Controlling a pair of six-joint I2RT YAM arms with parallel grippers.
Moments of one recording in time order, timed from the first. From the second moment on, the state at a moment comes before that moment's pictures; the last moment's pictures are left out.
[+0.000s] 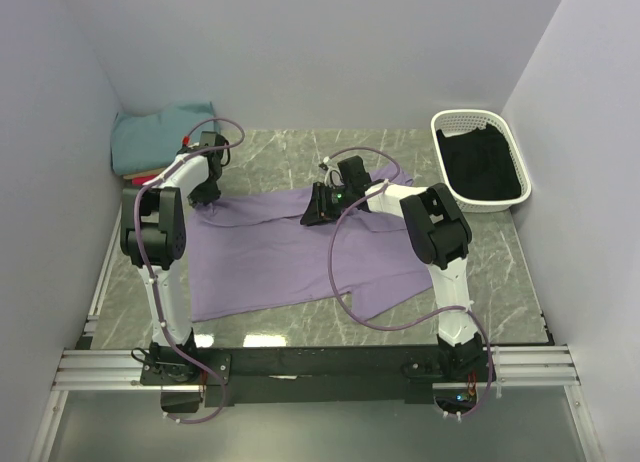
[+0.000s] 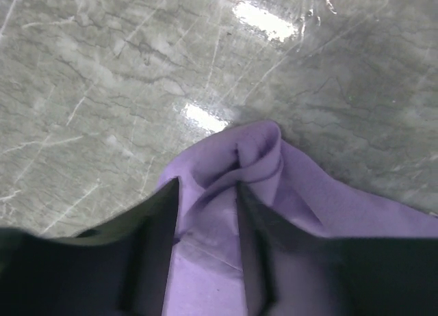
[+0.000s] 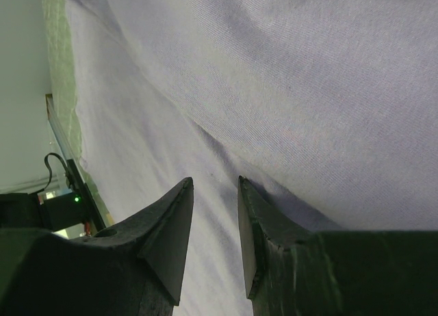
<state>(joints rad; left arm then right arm) -0.09 2.08 1.58 -0.72 -0.51 -0.44 0.46 2.22 1.46 -0.07 -0.73 0.48</state>
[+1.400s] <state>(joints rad) 0.09 1.84 1.45 -0.69 -0.44 -0.51 0.46 2.23 1.46 -0.06 -0.74 0.50</state>
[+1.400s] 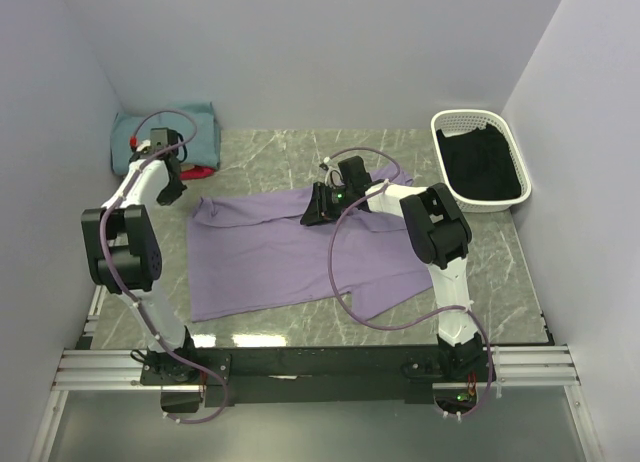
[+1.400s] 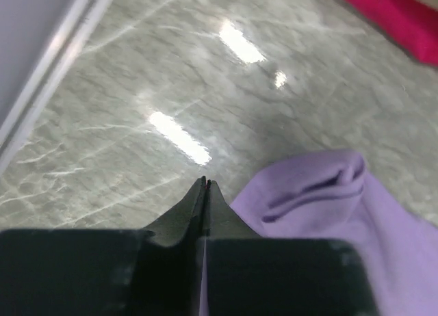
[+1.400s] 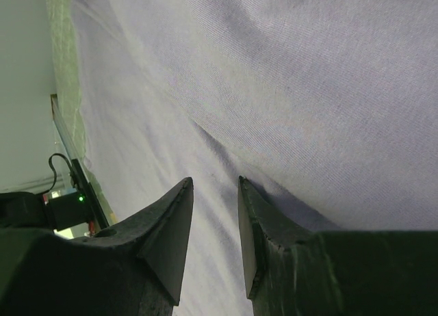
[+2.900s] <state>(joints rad) 0.07 1.96 1.37 -0.57 -0.03 -0.44 0.45 2.24 1.46 -0.04 -0.78 0.50</state>
